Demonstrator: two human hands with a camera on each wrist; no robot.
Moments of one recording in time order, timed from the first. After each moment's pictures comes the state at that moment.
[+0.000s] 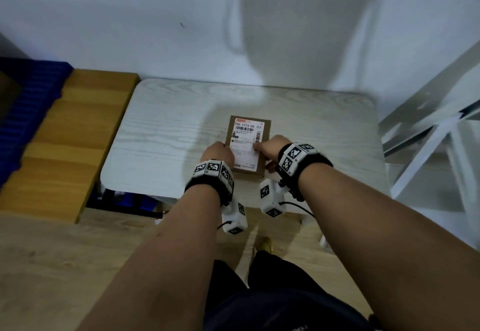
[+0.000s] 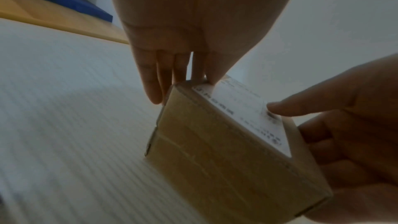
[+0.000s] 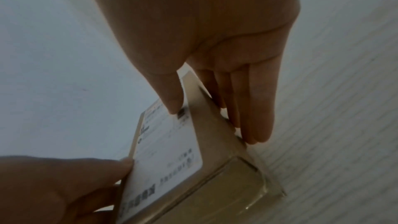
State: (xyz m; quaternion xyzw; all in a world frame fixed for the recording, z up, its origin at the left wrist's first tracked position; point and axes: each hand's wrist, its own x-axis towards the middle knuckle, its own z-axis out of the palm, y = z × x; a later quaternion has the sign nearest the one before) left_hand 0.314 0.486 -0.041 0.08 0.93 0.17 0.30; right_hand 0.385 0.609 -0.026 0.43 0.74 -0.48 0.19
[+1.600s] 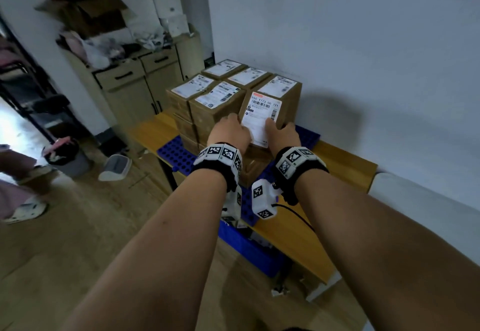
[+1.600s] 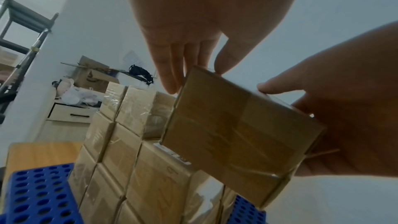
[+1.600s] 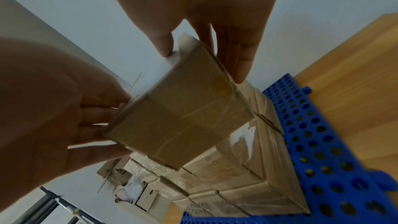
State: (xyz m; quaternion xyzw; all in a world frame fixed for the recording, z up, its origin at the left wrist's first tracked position) left_hand 0.008 -0.107 0.162 0.00 0.97 0.25 -0.03; right_hand 0.002 0.017 0.129 0.24 0.82 -0.52 -0.04
